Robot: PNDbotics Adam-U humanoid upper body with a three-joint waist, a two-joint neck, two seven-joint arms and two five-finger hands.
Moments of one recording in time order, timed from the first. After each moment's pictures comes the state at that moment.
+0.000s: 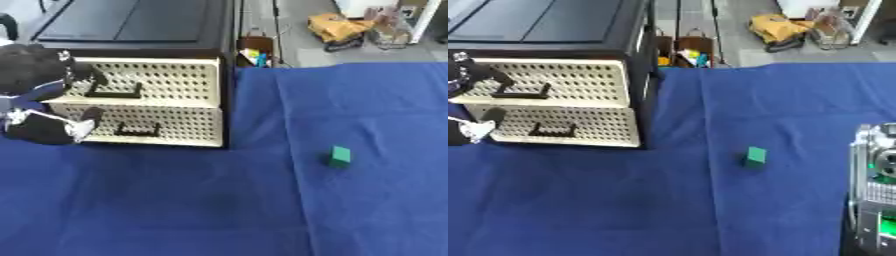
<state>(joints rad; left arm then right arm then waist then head) -0.58 1.03 -0.20 -1.99 -0.82 0.18 -0.72 -0.69 0.00 -0.12 -1.98 0.75 -0.45 -0.66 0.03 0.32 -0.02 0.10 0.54</state>
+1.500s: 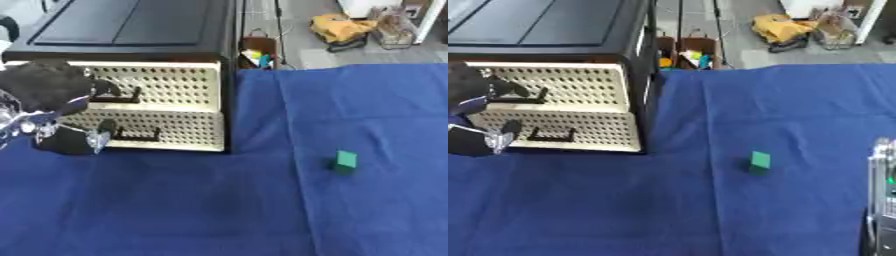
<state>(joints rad) -0.61 0.99 -0.24 -1.99 -0.94 0.25 -0.78 -0.70 -0.01 -0.13 -1.98 0.75 -0.45 -0.66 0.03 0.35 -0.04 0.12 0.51</state>
